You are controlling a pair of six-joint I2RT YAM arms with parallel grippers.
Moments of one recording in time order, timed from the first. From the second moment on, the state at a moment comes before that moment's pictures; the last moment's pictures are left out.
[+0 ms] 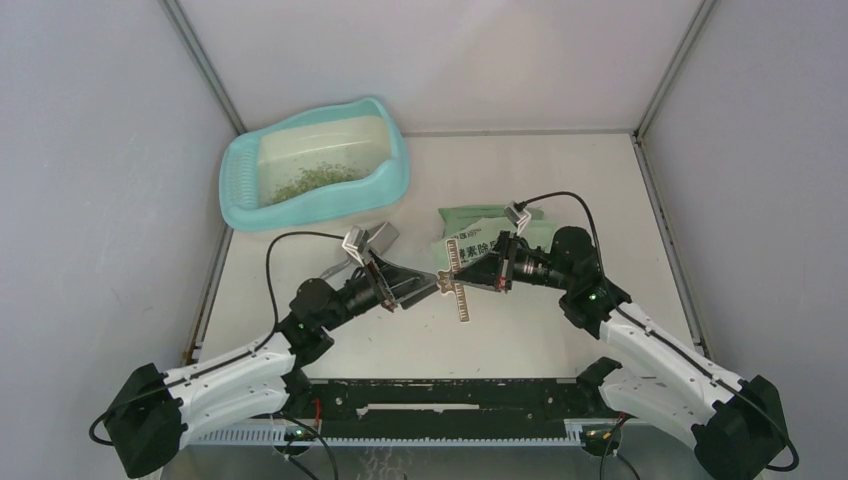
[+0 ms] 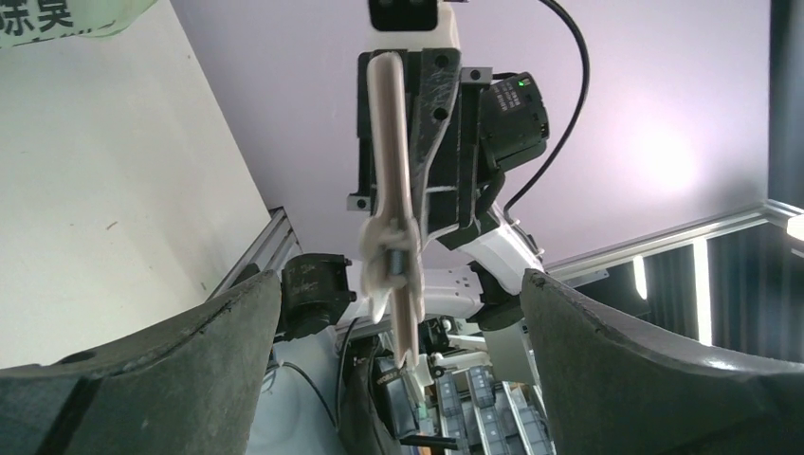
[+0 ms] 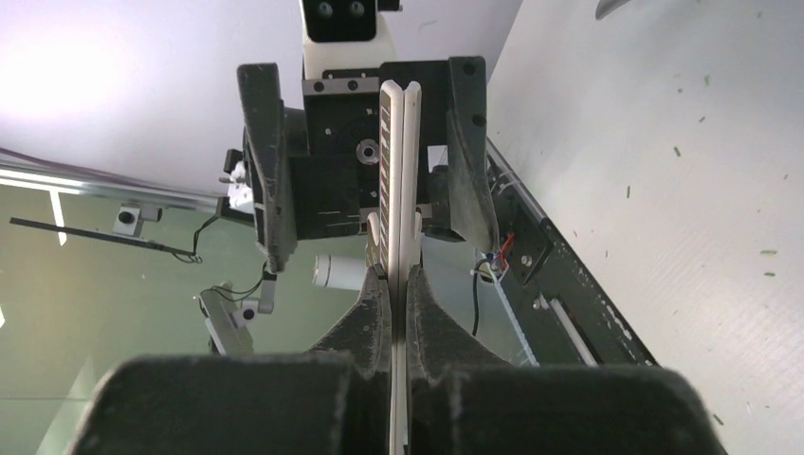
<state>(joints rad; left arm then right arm) -0.84 0.85 0.31 0.72 0.27 -1.35 0.58 0.90 0.60 0.19 -0.72 1.16</state>
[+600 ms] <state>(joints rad) -0.84 0.89 0.31 0.82 0.27 -1.39 0.62 0.99 0.60 0.25 -0.69 1.16</state>
